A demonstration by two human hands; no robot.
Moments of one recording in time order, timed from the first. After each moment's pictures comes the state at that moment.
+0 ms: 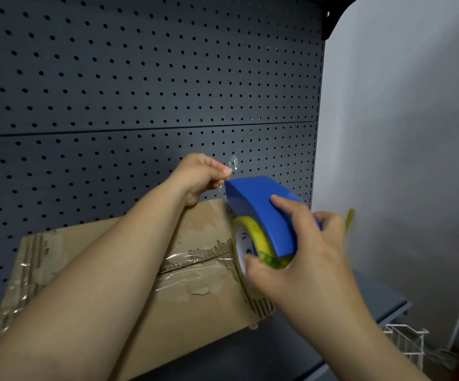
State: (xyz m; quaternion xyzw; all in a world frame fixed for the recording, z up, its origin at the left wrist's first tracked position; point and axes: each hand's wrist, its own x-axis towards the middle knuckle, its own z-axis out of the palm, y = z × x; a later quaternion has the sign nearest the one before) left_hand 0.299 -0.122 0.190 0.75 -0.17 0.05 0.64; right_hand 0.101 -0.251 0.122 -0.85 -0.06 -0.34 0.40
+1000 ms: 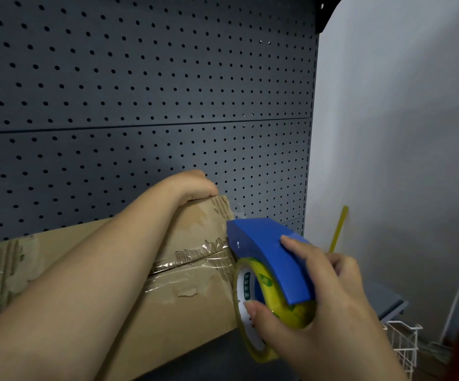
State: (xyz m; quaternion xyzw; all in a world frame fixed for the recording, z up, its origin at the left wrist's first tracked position) left_hand 0.317 -0.127 0.187 0.96 -0.09 0.01 0.25; right_hand 0.088 -0.261 0.089 -0.85 -0.05 -0.39 0.36
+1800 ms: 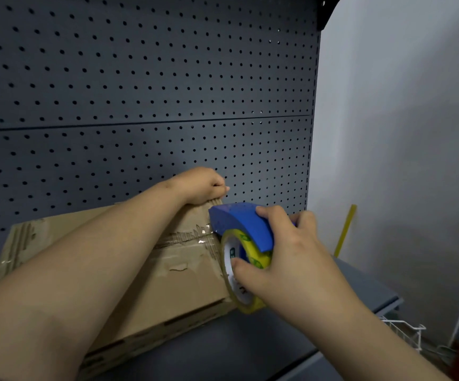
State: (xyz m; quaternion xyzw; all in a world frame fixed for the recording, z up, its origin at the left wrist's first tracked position) left_hand 0.305 -0.132 0.180 0.96 -0.27 0.10 0.04; right_hand 0.103 -0.270 0.128 -0.92 -0.05 -0.24 0.30
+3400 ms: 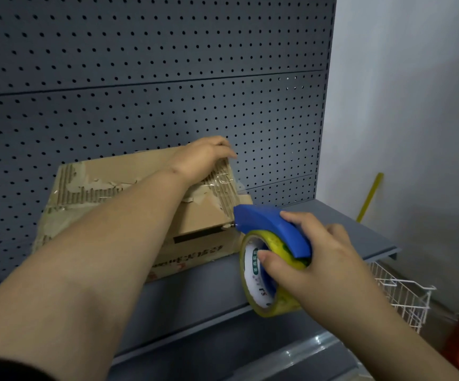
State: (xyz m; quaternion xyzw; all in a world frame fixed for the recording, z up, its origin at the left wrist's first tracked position) left_hand 0.244 -0.125 0.140 0.93 -0.22 0.17 0.22; right_hand 0.026 -0.310 0.080 -0.89 -0.05 -0.17 0.41
